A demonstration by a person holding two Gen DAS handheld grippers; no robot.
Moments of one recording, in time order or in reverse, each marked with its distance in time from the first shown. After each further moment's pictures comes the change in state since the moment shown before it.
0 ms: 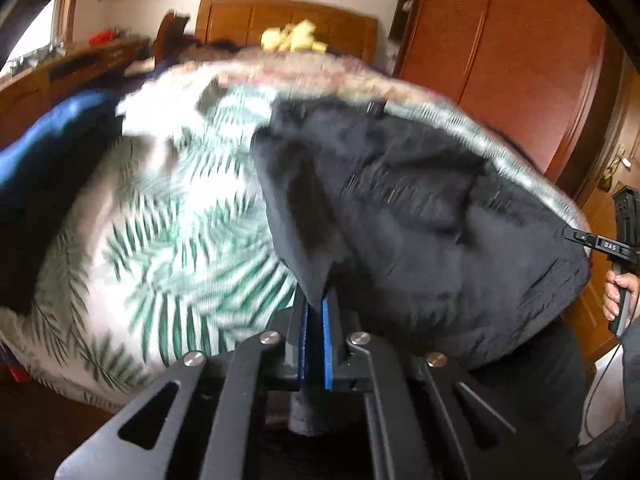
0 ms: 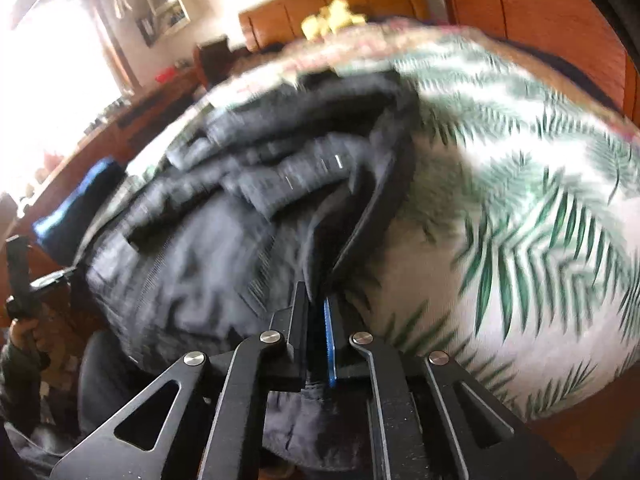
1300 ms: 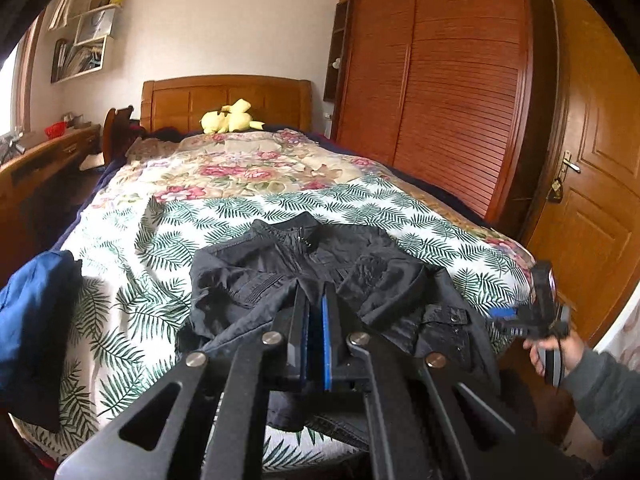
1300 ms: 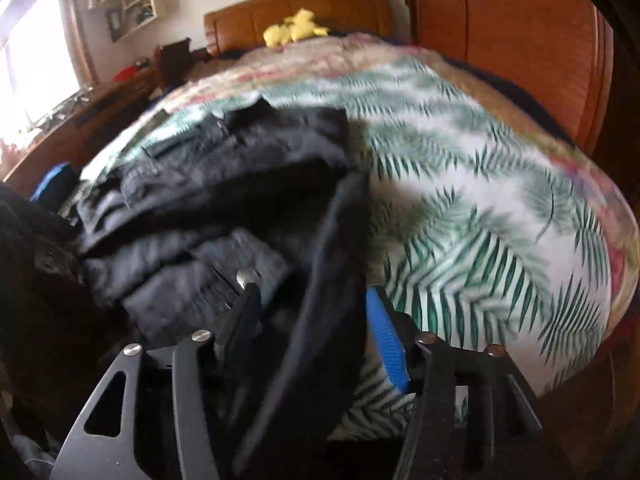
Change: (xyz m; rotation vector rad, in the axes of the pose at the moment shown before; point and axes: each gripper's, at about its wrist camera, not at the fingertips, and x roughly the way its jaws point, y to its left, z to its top) left arm -0.069 -0.090 0.104 0.156 -0.182 -0.118; right arm -0.011 -0.022 0.010 -0.018 0.032 -0.237
